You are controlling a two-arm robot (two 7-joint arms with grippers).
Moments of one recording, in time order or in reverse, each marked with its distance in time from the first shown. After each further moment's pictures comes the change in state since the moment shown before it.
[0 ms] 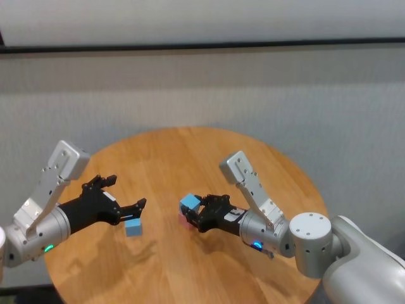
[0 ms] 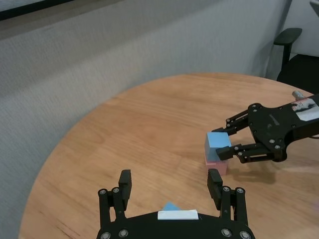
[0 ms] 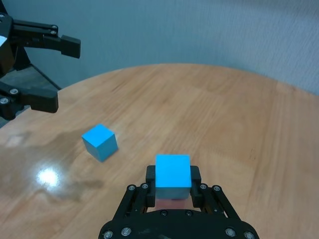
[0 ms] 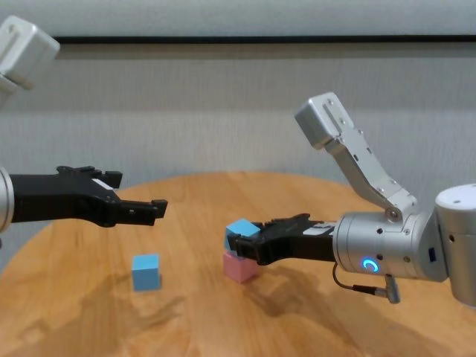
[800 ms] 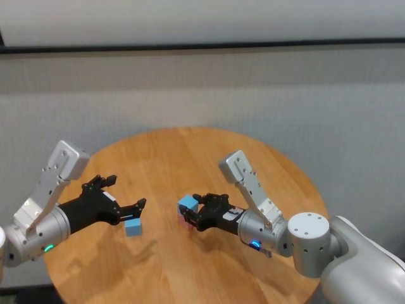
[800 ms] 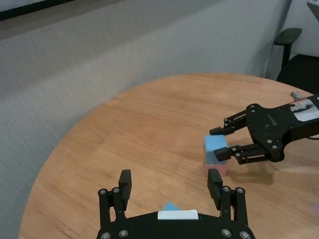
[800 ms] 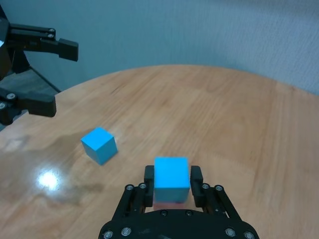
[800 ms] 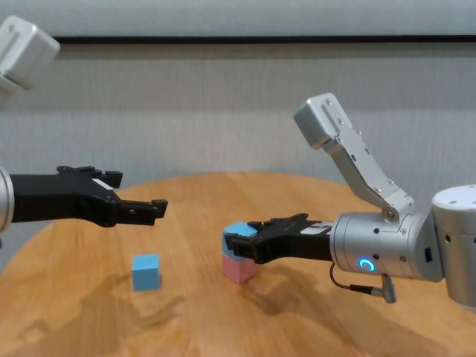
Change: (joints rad) left arm 0.000 0.000 0.000 0.000 0.000 0.000 0.000; right arm 0.001 -0.007 0.005 0.007 0.003 0.004 -0.005
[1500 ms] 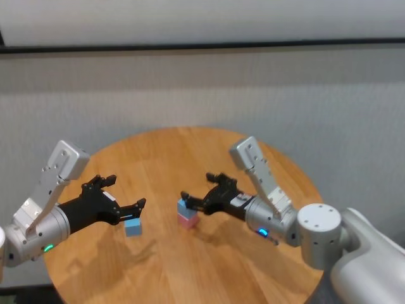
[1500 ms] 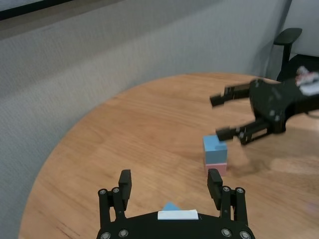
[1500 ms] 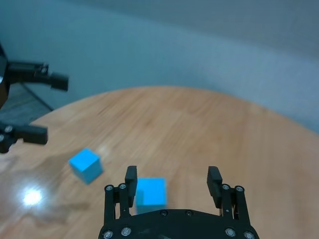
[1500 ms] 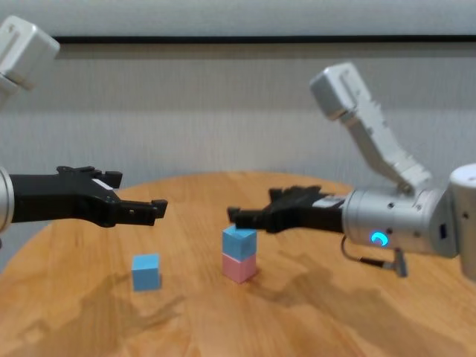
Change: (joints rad) left arm 0.000 0.000 0.000 0.000 0.000 0.000 0.000; right arm -0.035 0.040 0.035 -0.127 0.012 0.005 -0.041
